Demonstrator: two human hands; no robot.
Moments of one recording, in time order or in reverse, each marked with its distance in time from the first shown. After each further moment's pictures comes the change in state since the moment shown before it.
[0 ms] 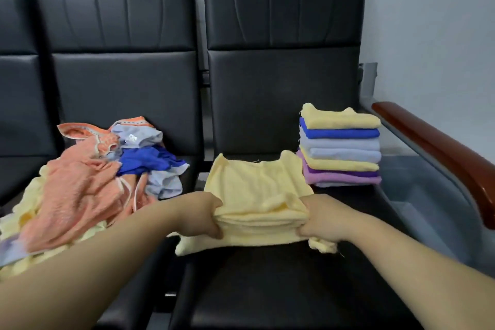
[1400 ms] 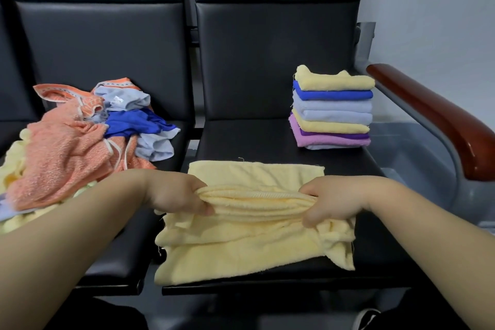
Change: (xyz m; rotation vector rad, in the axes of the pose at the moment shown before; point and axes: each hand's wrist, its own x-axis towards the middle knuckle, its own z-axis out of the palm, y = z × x) left_hand -0.038 -0.016 0.009 -0.387 -0.358 0.071; right_hand -0.051 -0.005 -0.011 0.057 -0.365 0.057
